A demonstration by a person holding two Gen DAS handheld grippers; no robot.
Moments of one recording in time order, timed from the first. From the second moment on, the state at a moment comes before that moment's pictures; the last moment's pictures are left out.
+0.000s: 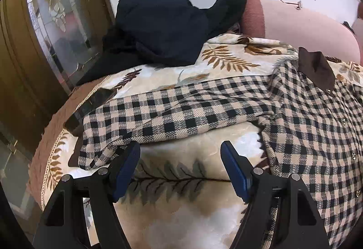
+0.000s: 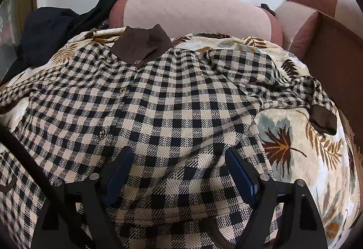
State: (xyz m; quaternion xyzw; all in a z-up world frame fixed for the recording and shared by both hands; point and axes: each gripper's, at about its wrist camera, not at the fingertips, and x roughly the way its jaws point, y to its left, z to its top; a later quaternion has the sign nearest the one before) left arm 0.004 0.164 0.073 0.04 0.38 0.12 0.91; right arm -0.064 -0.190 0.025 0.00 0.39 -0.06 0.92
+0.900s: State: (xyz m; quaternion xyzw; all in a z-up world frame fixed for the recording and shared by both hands) left arm 0.024 0.371 0.032 -0.24 0.41 0.24 0.85; right arm -0.069 -0.196 0.021 0.01 0.39 -0.06 0.92
